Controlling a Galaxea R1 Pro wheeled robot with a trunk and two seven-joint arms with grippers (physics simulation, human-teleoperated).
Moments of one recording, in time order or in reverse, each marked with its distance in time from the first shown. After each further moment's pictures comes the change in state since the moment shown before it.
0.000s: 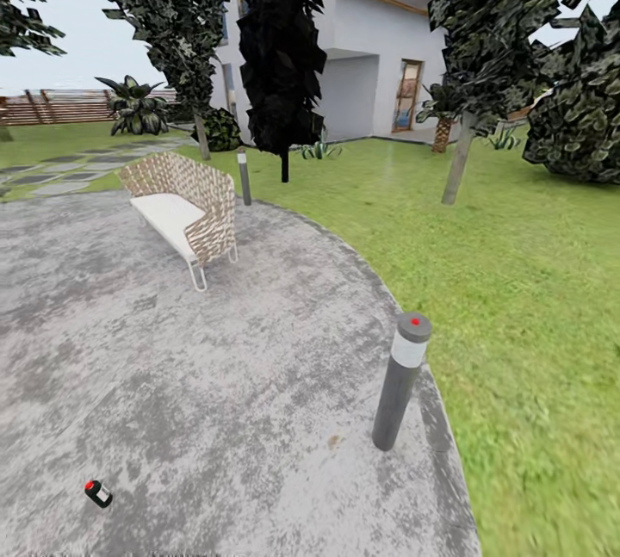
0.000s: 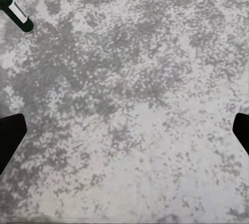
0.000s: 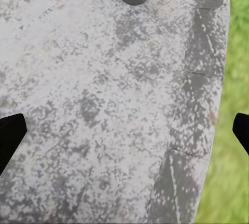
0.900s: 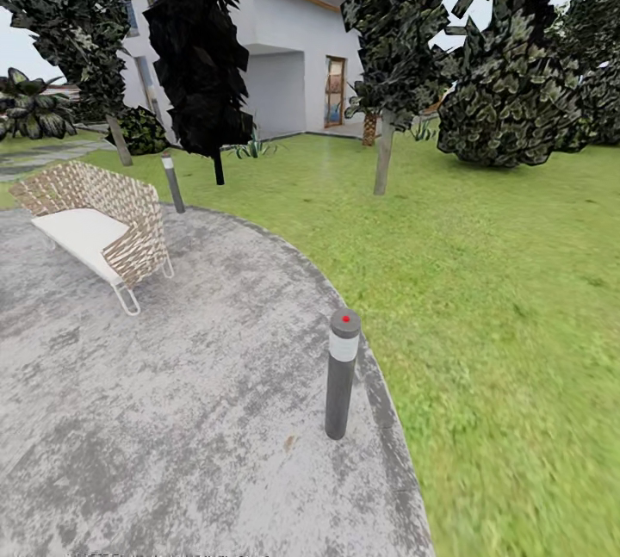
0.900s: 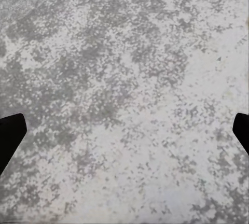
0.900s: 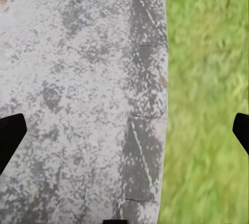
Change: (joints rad) left arm 0.000 0.001 0.002 0.000 0.001 -0.001 0.000; right arm 0.000 0.000 0.000 0.000 0.000 0.000 0.000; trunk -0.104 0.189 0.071
